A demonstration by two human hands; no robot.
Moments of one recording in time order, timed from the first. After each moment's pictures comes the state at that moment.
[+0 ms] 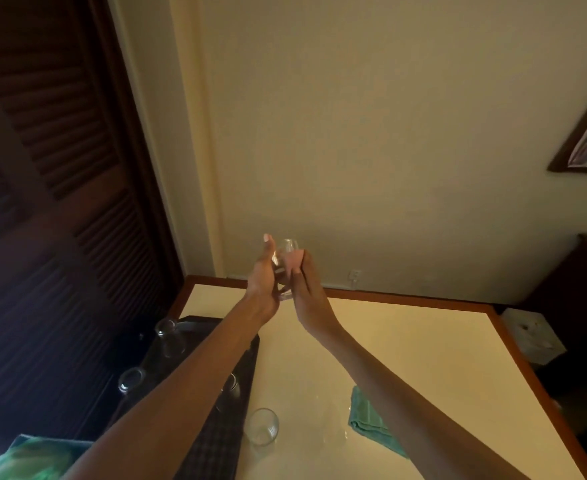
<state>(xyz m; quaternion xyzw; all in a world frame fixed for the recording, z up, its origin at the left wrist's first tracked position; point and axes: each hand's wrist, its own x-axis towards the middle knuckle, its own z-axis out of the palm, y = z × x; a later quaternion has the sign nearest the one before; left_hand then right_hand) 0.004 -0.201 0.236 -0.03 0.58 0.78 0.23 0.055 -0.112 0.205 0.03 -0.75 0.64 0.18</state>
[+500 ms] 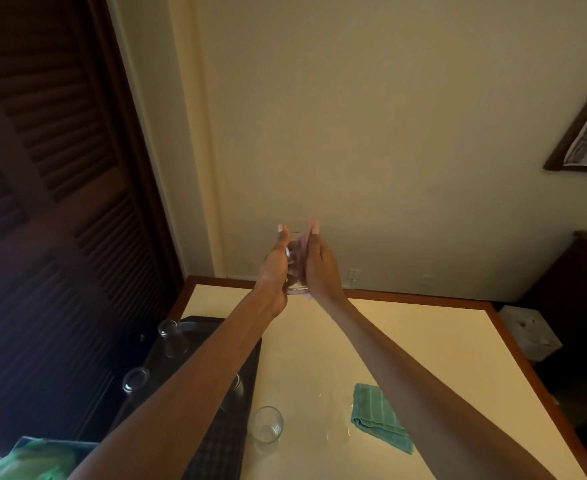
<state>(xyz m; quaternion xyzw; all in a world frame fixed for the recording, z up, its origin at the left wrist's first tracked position) 0.011 -0.193 0.262 0.00 0.60 0.77 0.23 0.037 -0.109 0.250 -0.07 -0.73 0.63 0.24</state>
